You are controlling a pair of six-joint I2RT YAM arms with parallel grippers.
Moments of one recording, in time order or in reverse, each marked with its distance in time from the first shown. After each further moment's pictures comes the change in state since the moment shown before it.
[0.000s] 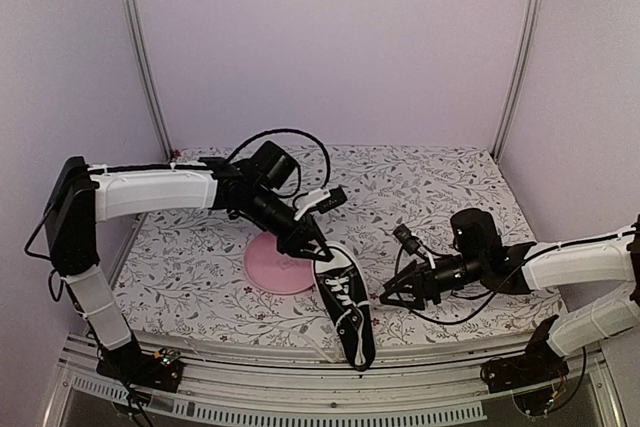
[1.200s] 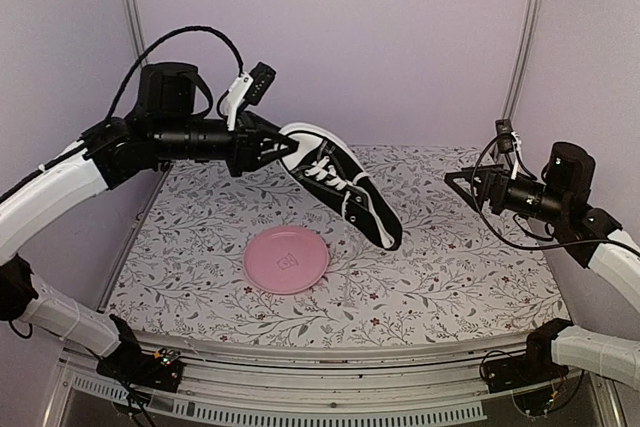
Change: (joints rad) left arm 0.028 -0.433 0.081 0.158 -0.325 -0.203; right arm -0.396 -0.436 0.257 -0.300 0.233 0.022
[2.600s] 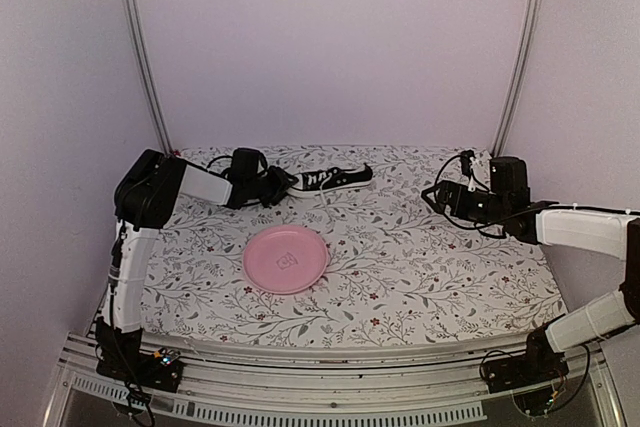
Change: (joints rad) left arm 0.387 1.066 0.130 0.730 -0.049 -1.045; right arm -0.008 0.504 -0.034 0.220 0.265 0.106
